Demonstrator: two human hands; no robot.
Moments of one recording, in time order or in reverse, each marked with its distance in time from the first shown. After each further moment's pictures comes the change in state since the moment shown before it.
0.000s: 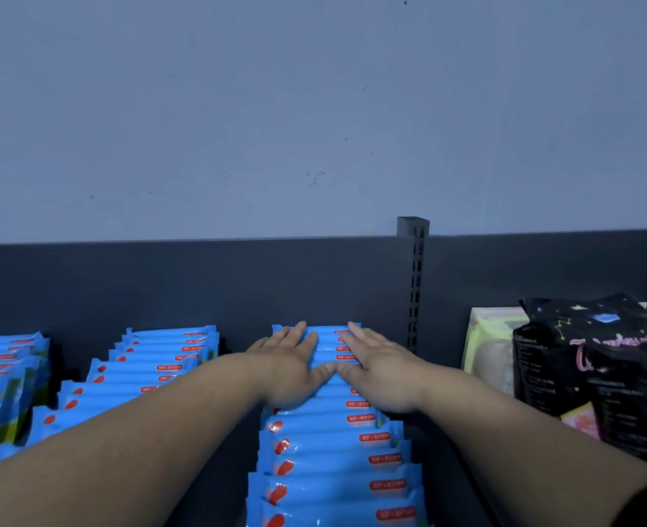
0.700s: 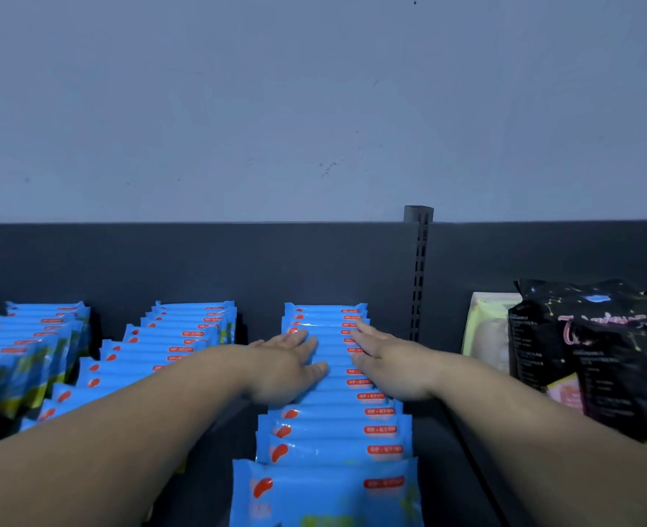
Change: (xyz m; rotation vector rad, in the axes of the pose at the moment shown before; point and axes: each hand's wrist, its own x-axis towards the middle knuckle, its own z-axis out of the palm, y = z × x) left_hand -0.056 0.007 0.007 -0.018 -0.085 -0.011; right_hand -0.038 -0.005 -0.002 0.087 -0.099 -0.033
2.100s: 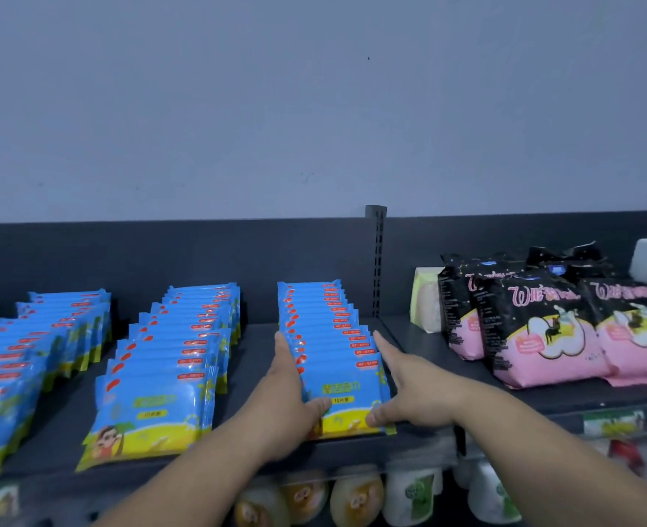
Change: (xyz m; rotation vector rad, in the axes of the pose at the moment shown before) left_hand -0.148 0.025 0.081 -0.752 0.320 0.085; right_hand -0.156 -0.043 0.058 0.257 0.120 0.081
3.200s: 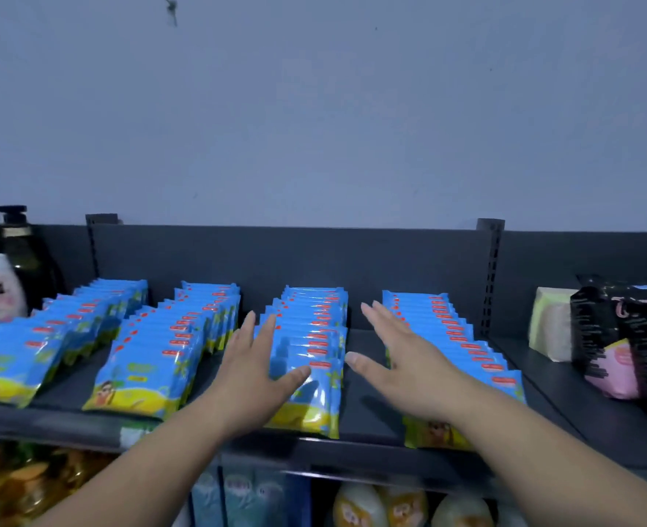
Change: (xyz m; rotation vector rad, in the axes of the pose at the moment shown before) left_hand -0.043 -0.101 -0.109 0.223 0.394 -0.065; right_hand 0.038 -0.126 0.063 -0.086 0.250 -0.364
